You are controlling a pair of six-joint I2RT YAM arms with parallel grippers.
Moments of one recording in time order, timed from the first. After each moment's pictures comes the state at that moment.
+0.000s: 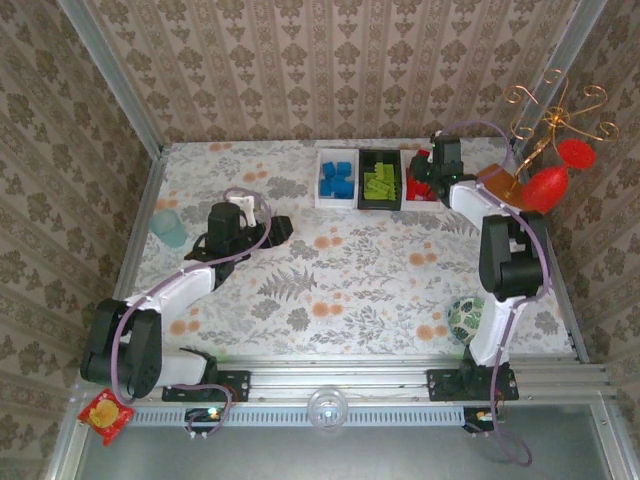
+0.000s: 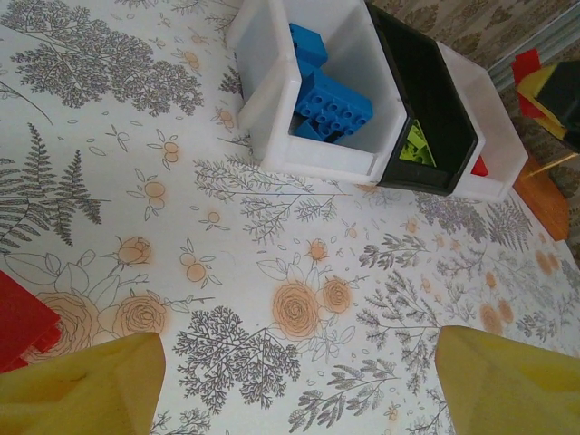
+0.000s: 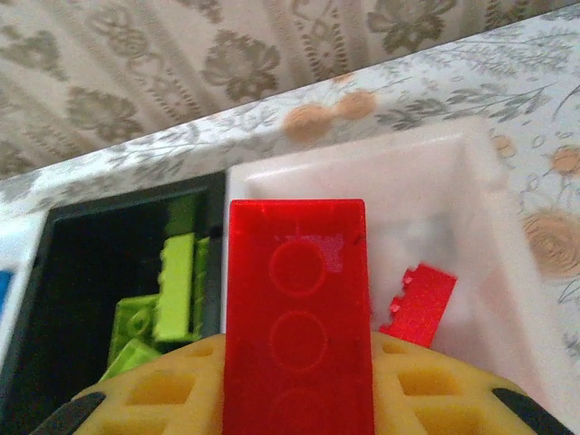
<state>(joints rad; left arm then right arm) -0.36 1.31 0.66 0.15 0.34 -0.50 0.06 1.96 1.41 -0.06 0.02 0.35</state>
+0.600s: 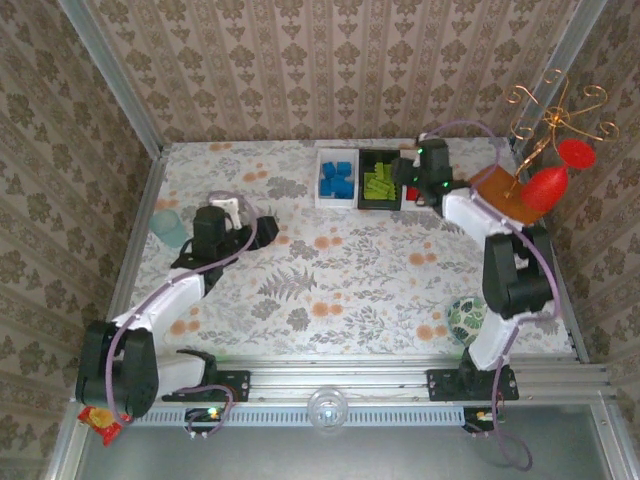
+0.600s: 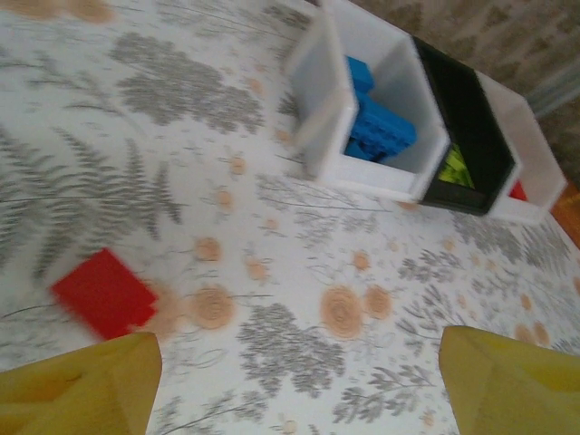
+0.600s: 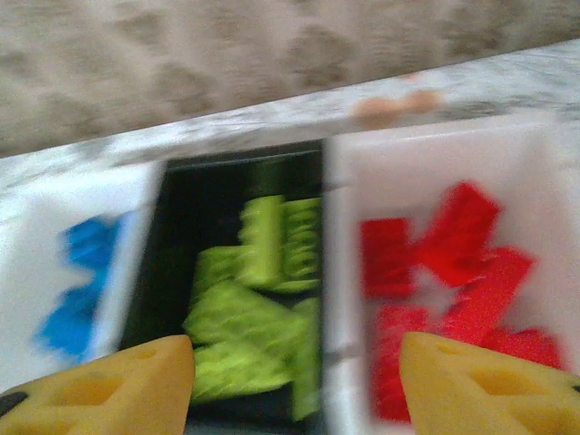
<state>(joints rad) -0.26 1.19 0.61 0.07 0.30 -0.48 0.21 1.75 1.25 -0.06 0.05 0.32</state>
